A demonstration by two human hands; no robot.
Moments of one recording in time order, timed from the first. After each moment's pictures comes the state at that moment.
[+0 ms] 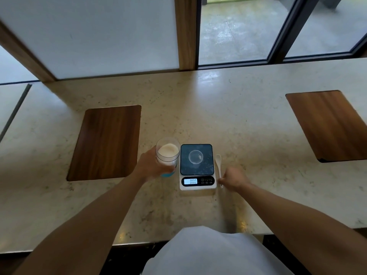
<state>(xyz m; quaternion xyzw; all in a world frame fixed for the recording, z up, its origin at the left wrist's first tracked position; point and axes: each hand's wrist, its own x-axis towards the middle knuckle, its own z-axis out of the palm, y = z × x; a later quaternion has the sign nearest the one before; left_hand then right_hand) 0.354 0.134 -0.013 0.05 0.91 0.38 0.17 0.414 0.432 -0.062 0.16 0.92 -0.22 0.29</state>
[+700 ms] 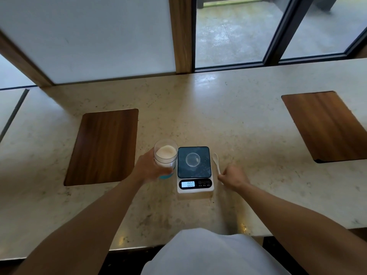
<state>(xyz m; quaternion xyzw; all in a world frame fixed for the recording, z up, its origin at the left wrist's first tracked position) 0.352 0.140 -0.006 0.07 0.91 0.38 0.17 0.411 0.443 -0.061 0.19 0.91 -0.28 0.24</state>
